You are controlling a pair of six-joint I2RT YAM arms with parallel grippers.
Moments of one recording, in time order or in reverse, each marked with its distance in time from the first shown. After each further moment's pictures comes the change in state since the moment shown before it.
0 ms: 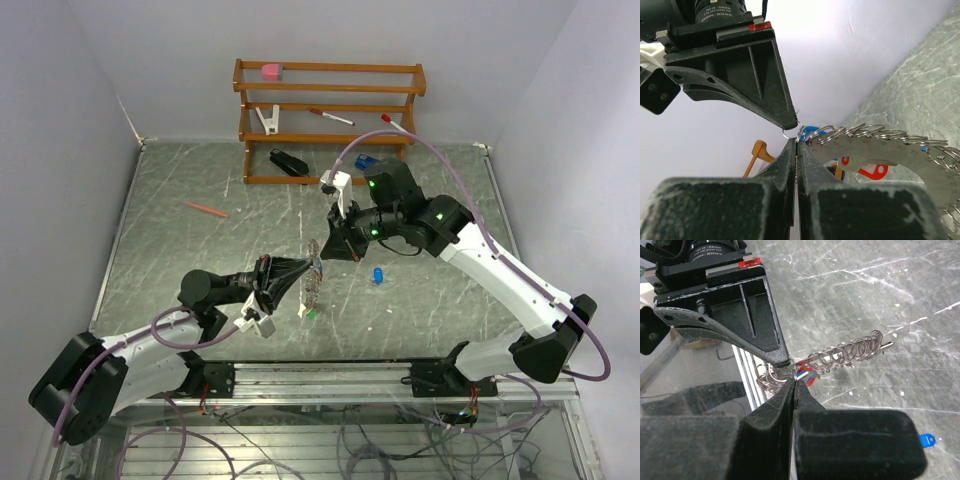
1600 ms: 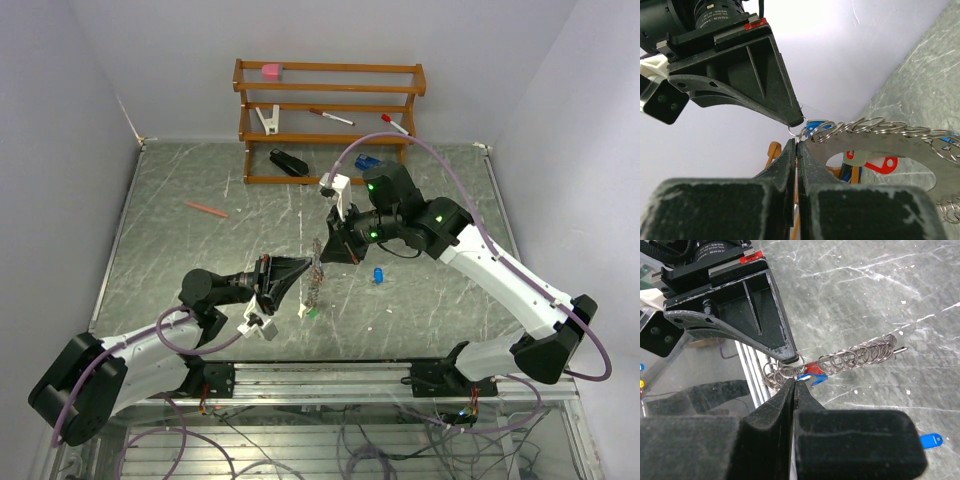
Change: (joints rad) left arm 0.000 -0.008 0.000 -0.024 0.005 0.119; right arm 0.013 -0.008 -0.013 0.002 0.003 0.014
